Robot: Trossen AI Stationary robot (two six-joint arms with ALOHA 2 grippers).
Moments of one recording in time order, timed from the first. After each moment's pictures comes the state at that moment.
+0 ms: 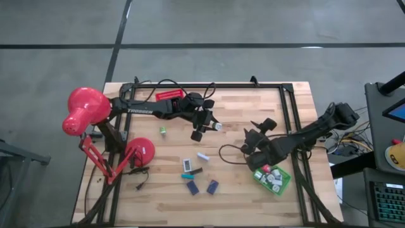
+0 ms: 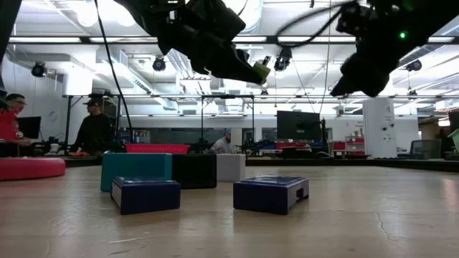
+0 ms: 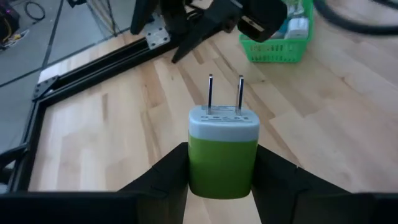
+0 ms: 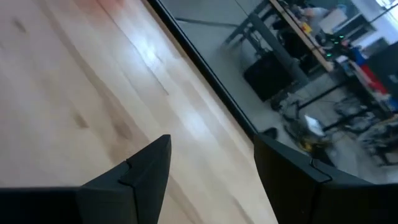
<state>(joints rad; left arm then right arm) 0.23 1.75 1.19 -0.04 0.37 0.55 0.42 1.44 0.85 -0.93 1.16 0.86</state>
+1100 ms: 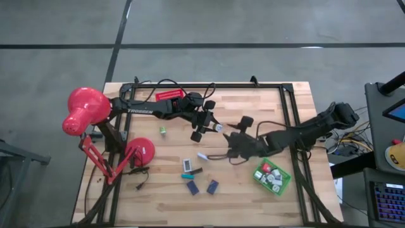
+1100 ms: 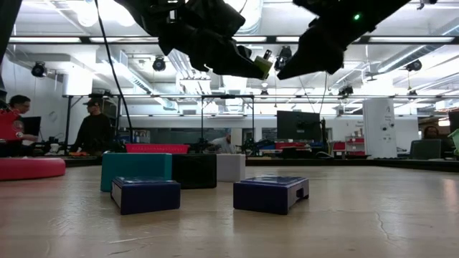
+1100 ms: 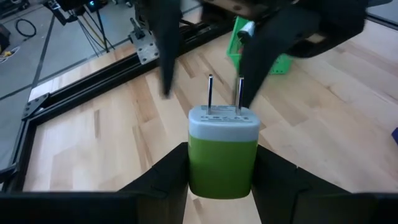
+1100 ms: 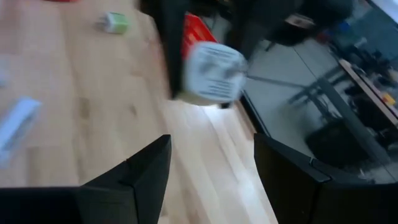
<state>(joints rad) 0.23 1.75 1.19 -0.01 0.43 0.57 0.31 1.43 0.85 -0.13 0.90 0.02</state>
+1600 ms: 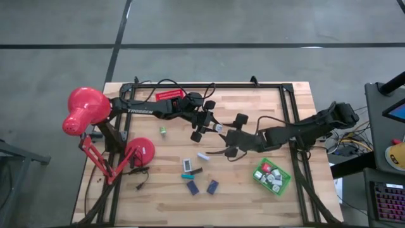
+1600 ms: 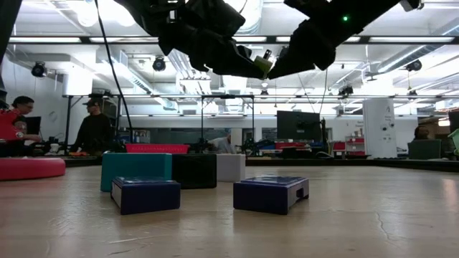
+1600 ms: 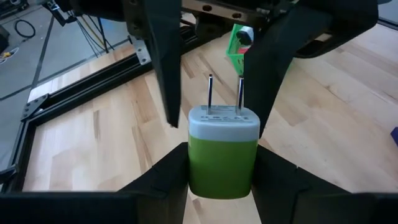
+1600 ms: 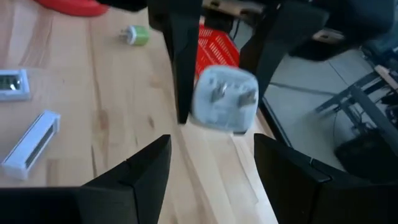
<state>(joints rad) 0.23 1.75 1.19 -0.01 0.43 0.57 0.23 1.43 0.84 -0.04 0.73 -0.07</state>
